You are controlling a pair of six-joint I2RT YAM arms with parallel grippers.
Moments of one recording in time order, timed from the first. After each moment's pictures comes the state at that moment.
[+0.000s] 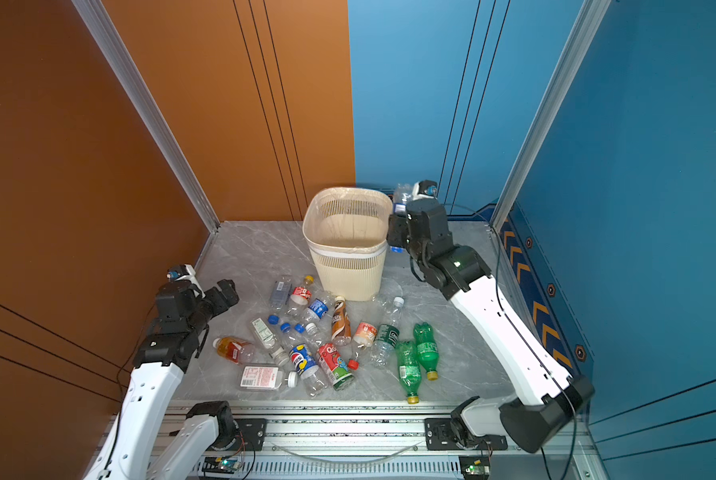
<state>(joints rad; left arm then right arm) 0.10 0.79 0.73 -0.45 -0.07 -0.41 0.55 1.46 1.72 -0.62 0.29 0.45</state>
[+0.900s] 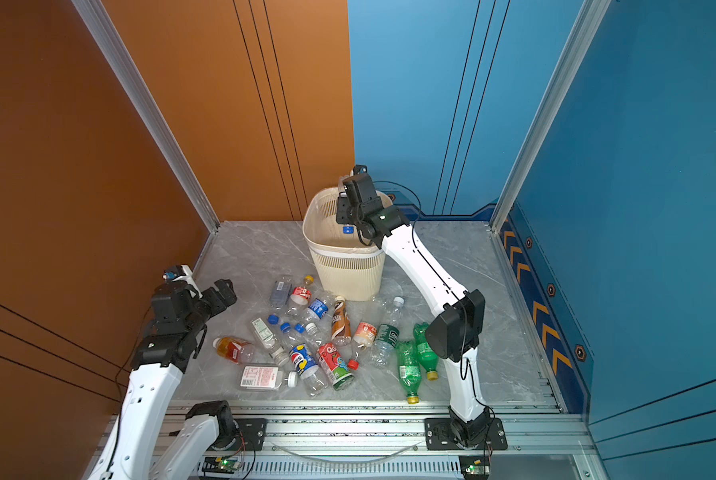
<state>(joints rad) 0.13 0.79 0.73 -0.45 -0.04 -0.42 0.59 2.05 2.24 -0.70 0.18 0.41</state>
